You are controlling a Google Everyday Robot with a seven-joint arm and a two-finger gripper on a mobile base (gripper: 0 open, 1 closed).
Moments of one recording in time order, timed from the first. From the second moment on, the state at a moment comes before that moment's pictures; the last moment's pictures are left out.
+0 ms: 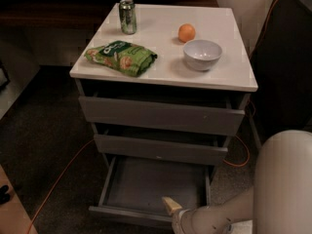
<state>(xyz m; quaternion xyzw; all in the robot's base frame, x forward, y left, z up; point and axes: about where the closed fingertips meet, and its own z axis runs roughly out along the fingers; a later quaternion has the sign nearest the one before) 0.397 -0.062 0.312 -0.73 0.62 0.07 0.28</state>
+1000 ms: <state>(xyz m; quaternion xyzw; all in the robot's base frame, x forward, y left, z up) 0.372 0.005 0.451 -0.76 0.52 0.11 0.36</state>
